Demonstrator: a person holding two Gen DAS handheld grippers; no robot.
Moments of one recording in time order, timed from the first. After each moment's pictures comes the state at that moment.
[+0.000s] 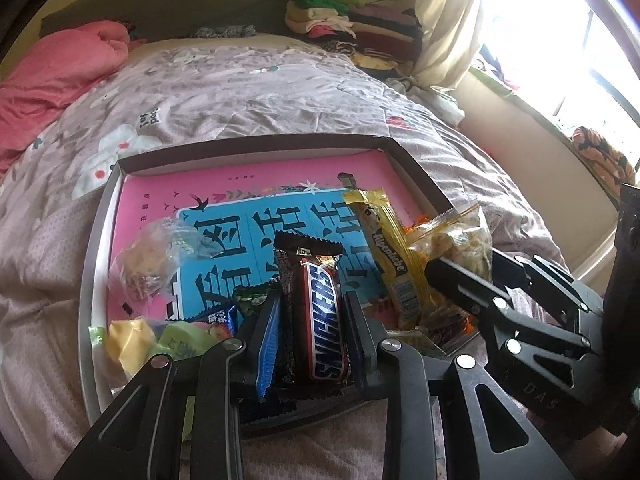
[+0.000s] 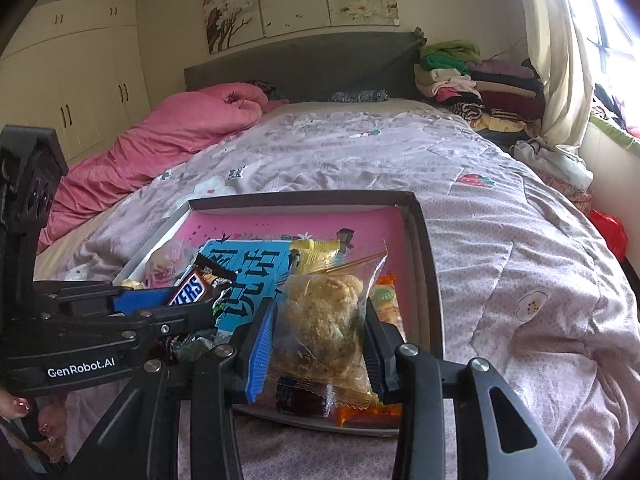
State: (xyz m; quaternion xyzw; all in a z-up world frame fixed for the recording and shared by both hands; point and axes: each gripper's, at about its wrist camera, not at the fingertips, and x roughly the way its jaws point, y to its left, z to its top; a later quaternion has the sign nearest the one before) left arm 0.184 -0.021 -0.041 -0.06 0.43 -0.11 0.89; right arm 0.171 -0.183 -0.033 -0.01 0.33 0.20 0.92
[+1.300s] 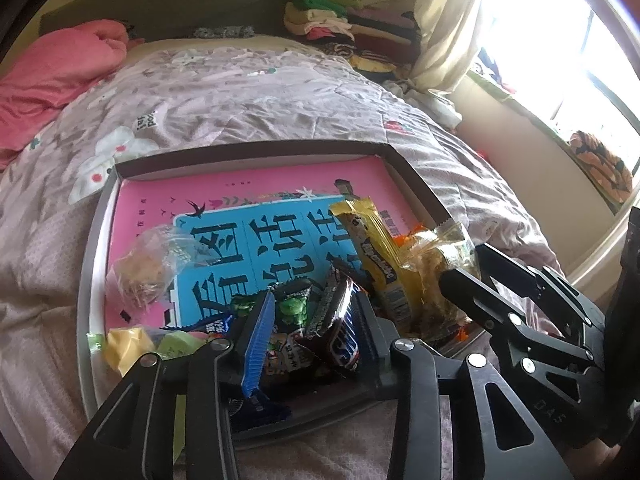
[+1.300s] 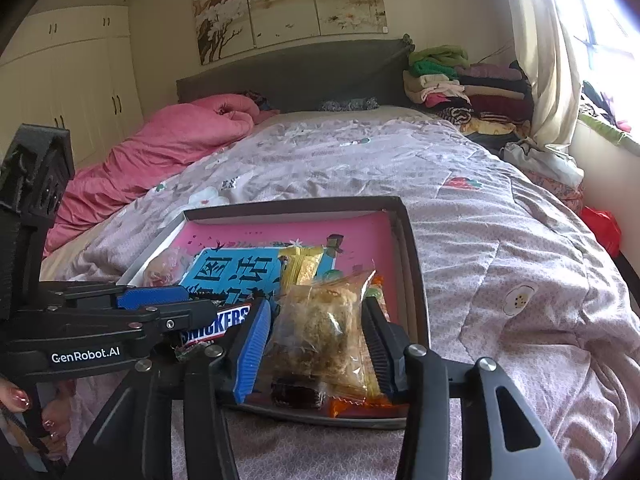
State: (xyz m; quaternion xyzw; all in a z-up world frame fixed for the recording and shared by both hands) left arm 0.188 -0.019 -0.037 -0.07 0.43 -0.12 0.89; right arm 0.161 -0.193 -0.028 0.00 0.31 0.19 0.93
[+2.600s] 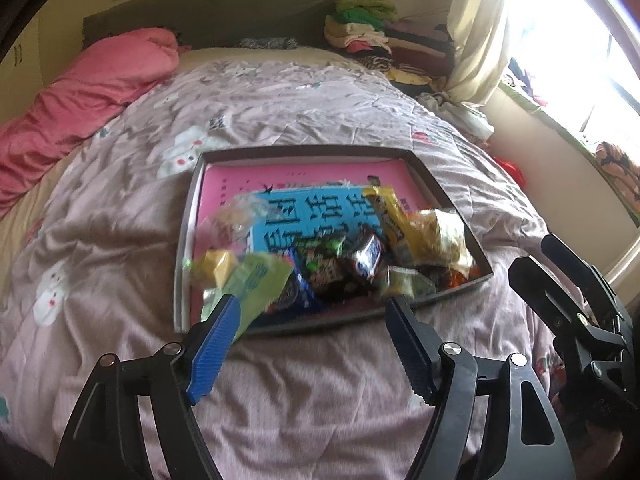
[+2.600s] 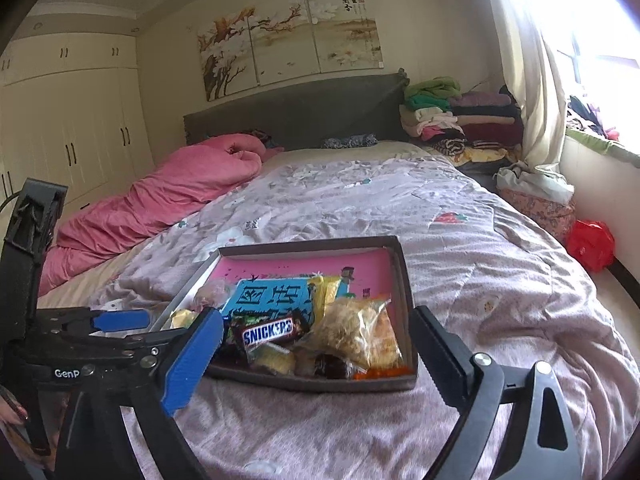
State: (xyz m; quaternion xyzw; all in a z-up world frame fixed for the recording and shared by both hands) left arm 0.101 -0.002 0.000 -0.07 0.42 -0.03 0.90; right arm 0.090 -0.204 0.020 0.03 0.25 0.18 0.95
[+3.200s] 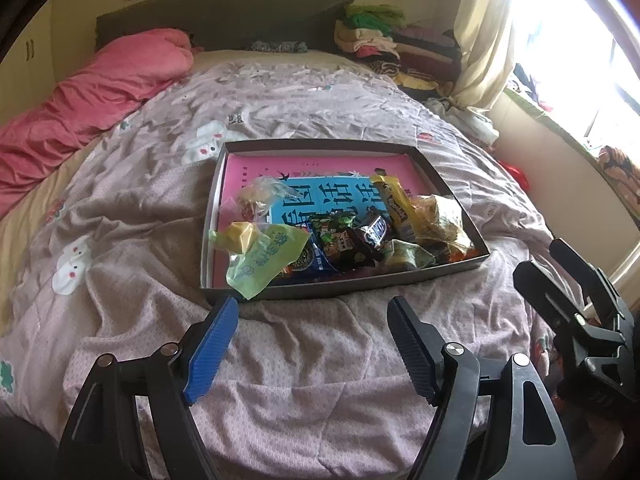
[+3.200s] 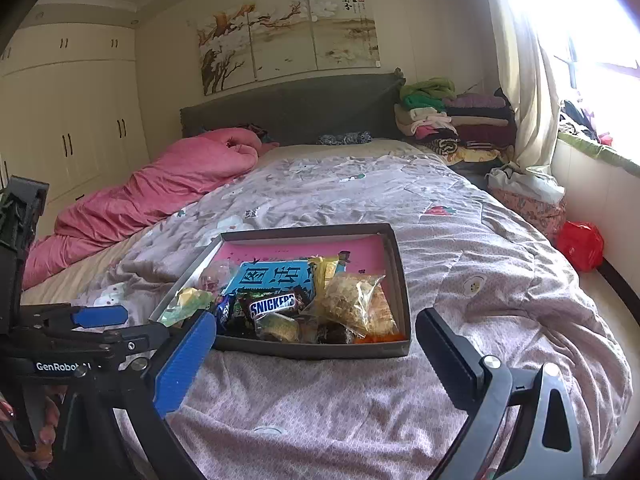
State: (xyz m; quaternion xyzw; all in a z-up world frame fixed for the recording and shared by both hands) left arm 0.064 0.005 0.005 -0.07 0.41 -0.02 0.91; right arm 0.058 -0.202 0.021 0.01 0.26 0.17 0.95
